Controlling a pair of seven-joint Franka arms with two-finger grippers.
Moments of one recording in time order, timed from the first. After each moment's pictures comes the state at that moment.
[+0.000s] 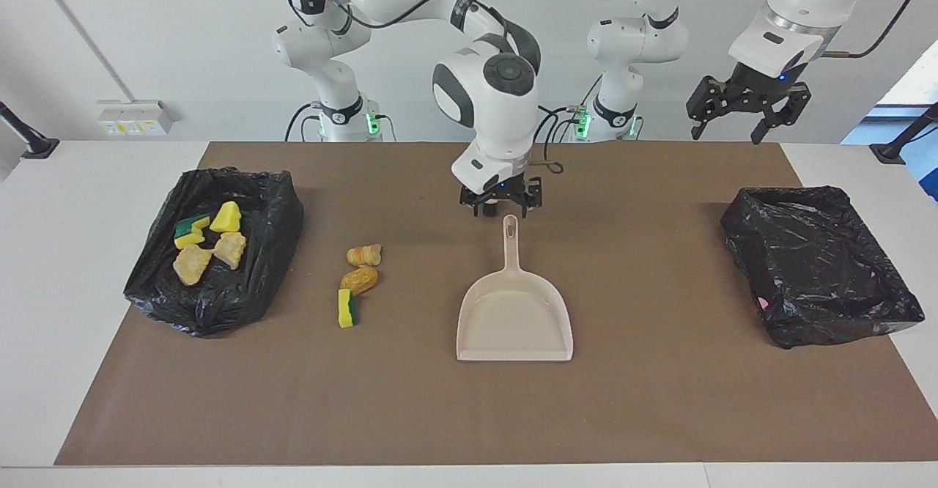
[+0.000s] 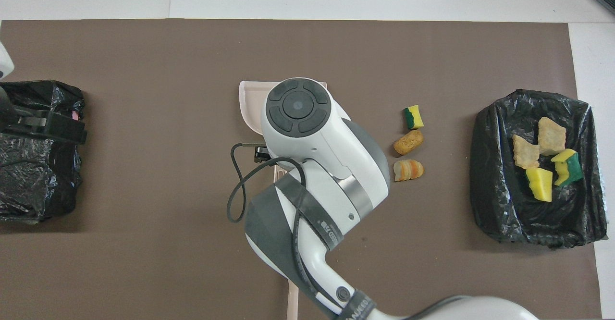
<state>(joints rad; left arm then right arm) -0.10 0.01 -0.07 -1.41 0.02 1.43 0.03 0.55 0.38 0.12 -1.41 0.03 1.76 0.74</state>
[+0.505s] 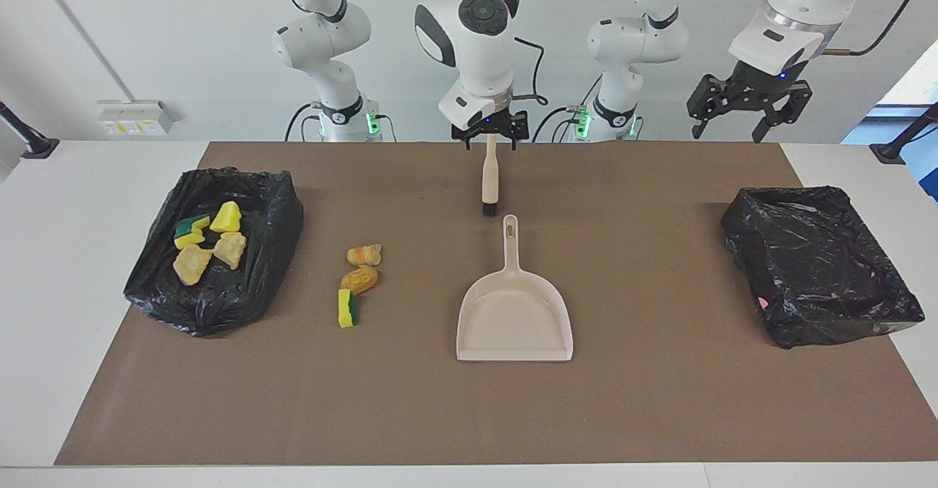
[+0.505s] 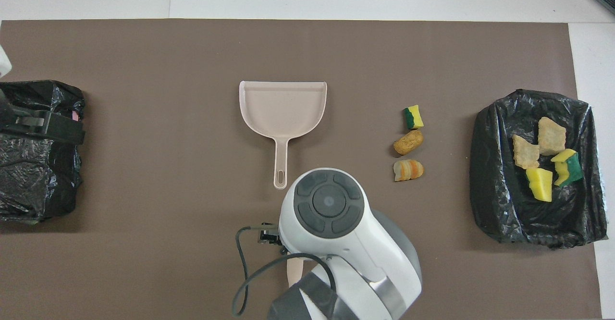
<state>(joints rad) -0.10 0.01 -0.06 -1.41 0.02 1.42 0.03 0.63 0.03 0.12 -1.92 0.24 1.84 0.76</state>
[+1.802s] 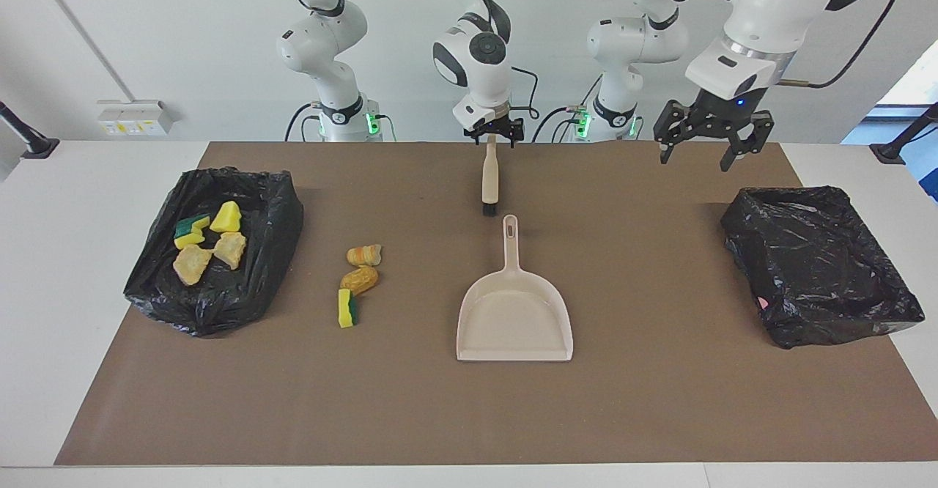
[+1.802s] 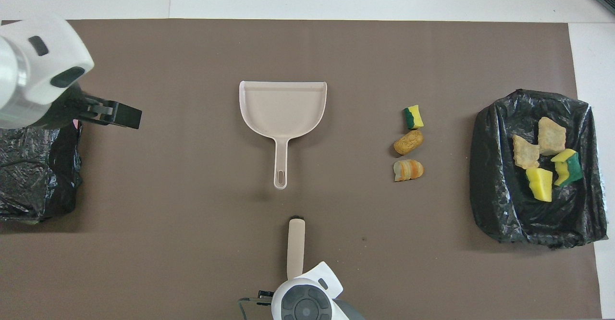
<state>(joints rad) -0.10 0.05 -0.18 -1.53 0.01 1.66 -0.02 0.86 -0.01 0.12 -2.34 0.33 2.27 0.94</state>
